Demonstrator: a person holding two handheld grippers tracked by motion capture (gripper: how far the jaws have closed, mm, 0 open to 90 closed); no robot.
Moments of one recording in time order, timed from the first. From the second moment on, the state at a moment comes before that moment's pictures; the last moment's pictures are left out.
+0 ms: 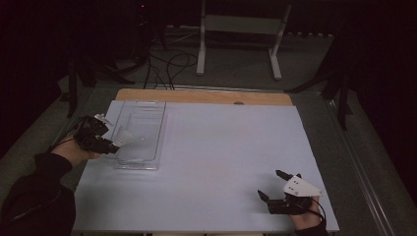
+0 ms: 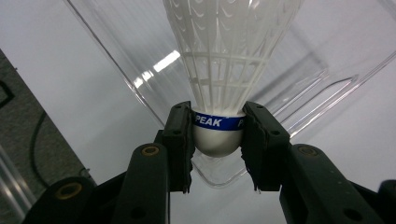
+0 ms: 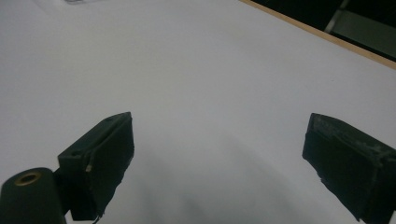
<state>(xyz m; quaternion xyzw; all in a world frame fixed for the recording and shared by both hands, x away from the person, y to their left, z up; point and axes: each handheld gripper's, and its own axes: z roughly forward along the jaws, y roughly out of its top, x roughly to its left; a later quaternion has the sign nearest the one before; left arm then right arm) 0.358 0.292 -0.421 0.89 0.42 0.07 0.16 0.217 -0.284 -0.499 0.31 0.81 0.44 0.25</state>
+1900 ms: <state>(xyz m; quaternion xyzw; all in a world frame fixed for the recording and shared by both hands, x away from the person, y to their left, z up) 0.353 0.249 -0.401 0.89 0.39 0.09 0.23 0.217 -0.285 -0.499 0.31 0.81 0.44 0.25</state>
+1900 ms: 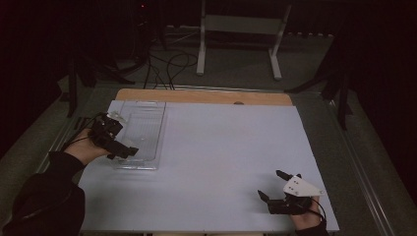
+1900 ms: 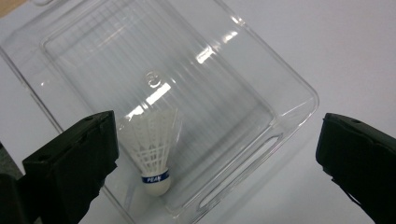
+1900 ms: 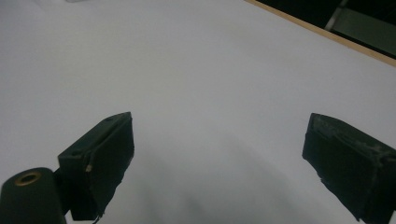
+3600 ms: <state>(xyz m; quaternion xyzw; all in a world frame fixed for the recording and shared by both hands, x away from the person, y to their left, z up) 0.346 0.159 -0.373 0.90 0.28 0.06 0.33 0.217 -0.286 -0.500 0.31 0.81 0.43 0.24</state>
